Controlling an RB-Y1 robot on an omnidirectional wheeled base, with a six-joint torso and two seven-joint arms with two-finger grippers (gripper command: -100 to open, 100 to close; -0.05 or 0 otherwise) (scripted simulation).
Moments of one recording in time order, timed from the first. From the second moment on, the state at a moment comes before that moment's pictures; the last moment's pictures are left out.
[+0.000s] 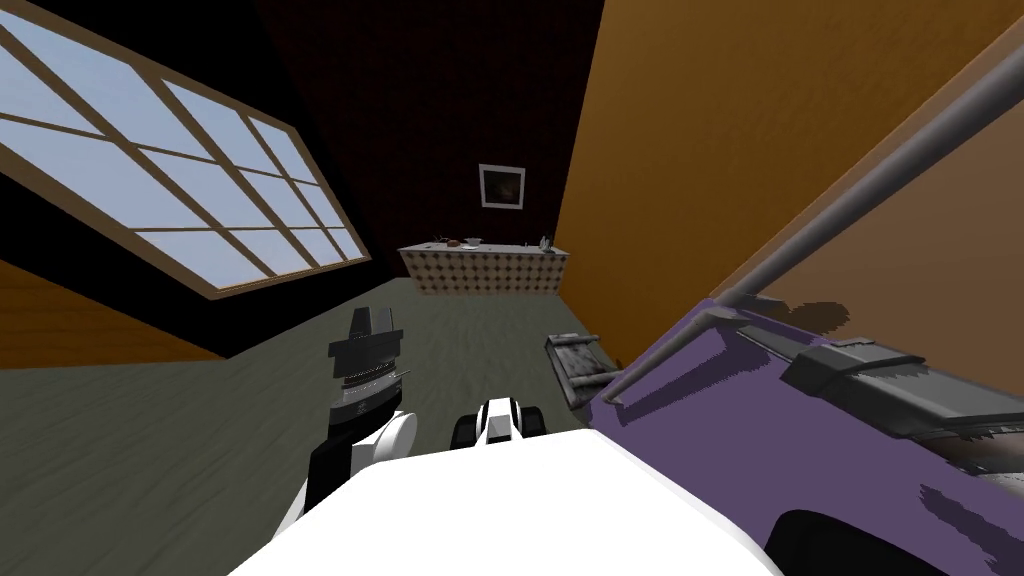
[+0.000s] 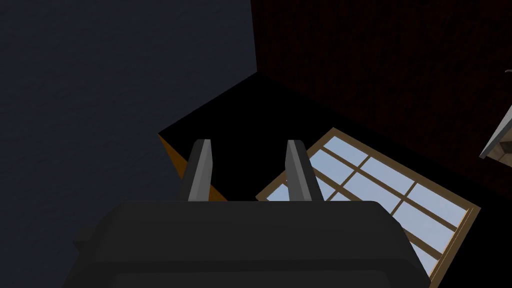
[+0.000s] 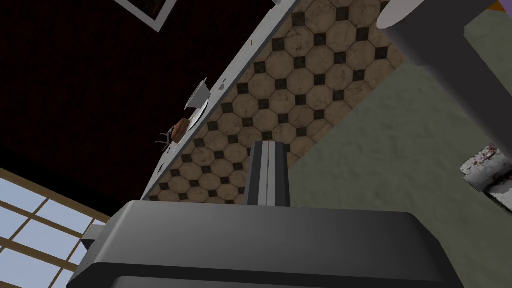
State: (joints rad) left arm 0.54 -0.04 -0.04 -2.28 0.08 -0.63 -0.04; right arm 1.30 -0.39 -1.27 -2.43 0.53 -0.52 1.77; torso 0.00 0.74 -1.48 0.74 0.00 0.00
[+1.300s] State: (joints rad) left arm 0.54 -0.04 -0.04 -2.28 0.08 -0.63 -0.04; right arm 1.31 -0.48 -1.27 -2.39 0.43 -0.57 1.69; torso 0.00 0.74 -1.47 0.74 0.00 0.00
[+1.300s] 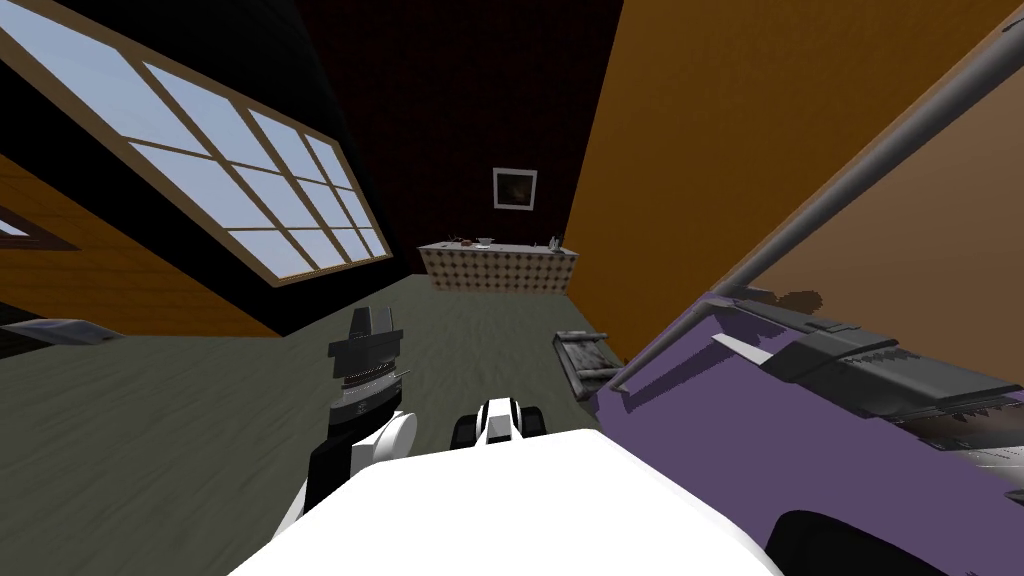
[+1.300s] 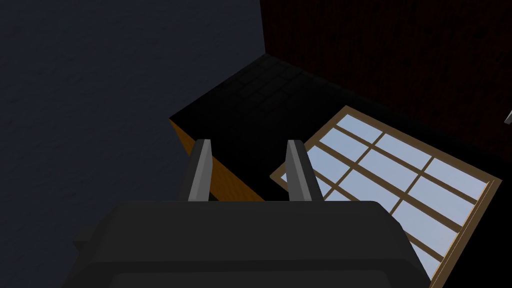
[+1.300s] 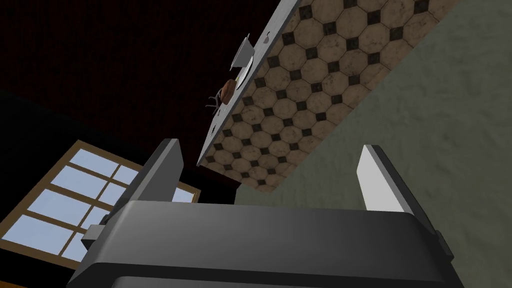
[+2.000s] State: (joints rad) left arm 0.54 -0.04 -0.04 -2.28 0.08 -0.63 -0.04; right arm 1.34 -0.53 -1.28 -2.33 0.37 -0.53 1.56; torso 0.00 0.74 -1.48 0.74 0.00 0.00
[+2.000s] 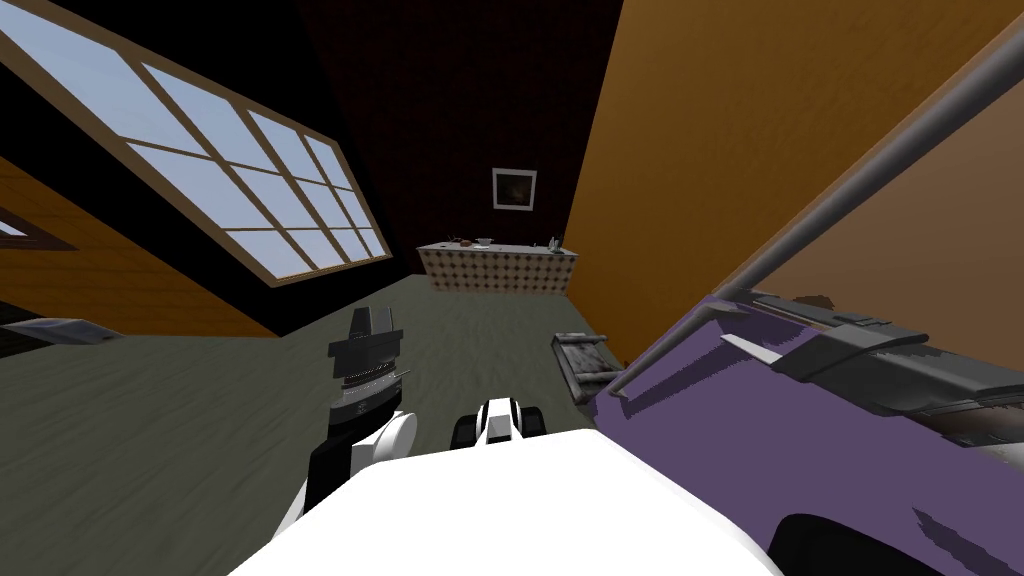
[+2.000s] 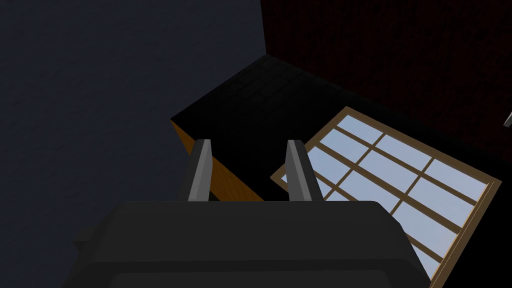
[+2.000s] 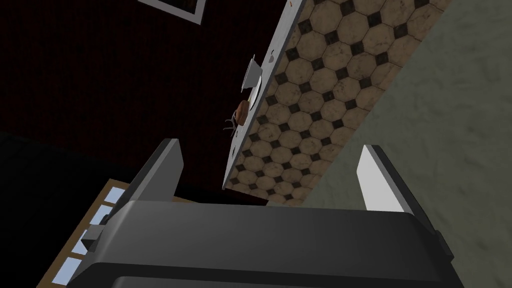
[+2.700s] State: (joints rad) left arm 0.54 -0.04 -0.04 -2.28 0.08 -0.63 -0.04; right arm 1.37 -0.59 -1.29 -2.26 0.31 -0.50 1.42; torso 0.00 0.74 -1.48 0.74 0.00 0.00
